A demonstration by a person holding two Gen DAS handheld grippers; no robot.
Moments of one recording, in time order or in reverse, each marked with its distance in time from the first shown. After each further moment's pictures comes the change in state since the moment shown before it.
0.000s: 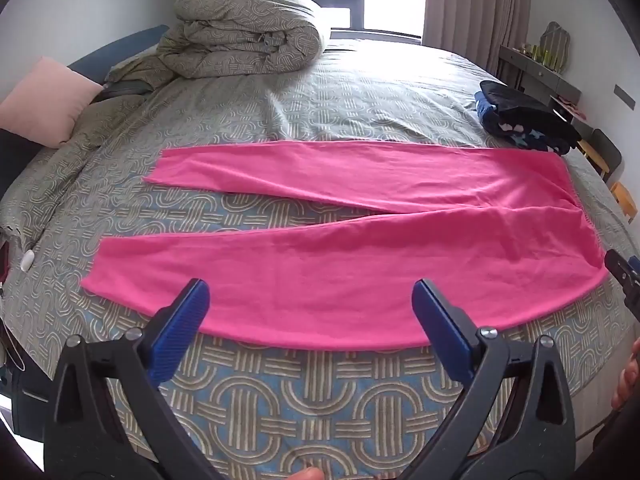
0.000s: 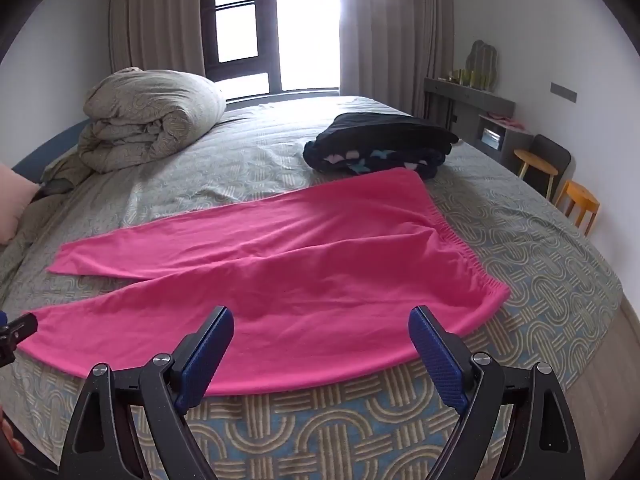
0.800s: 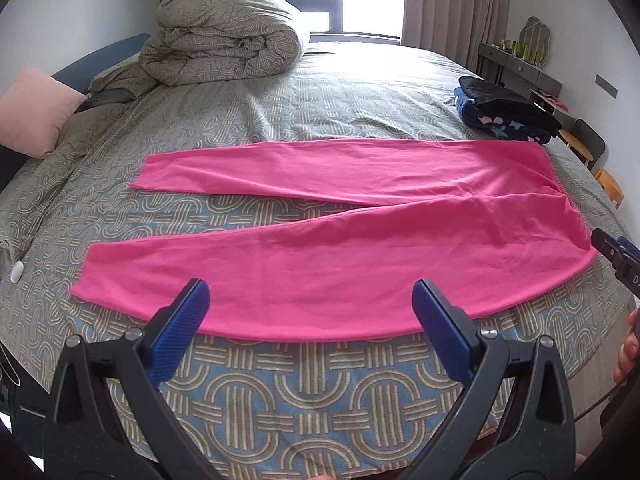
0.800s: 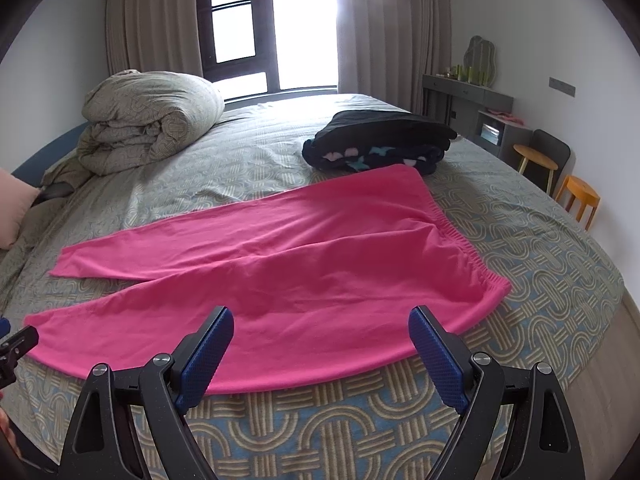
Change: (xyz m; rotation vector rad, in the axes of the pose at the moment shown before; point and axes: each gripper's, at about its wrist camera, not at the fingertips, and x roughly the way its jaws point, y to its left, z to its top) left arm -0.003 -0.002 -0.012 0.047 -0.027 -0.040; right arm 0.002 -0.004 -0.003 0.026 0.003 0.010
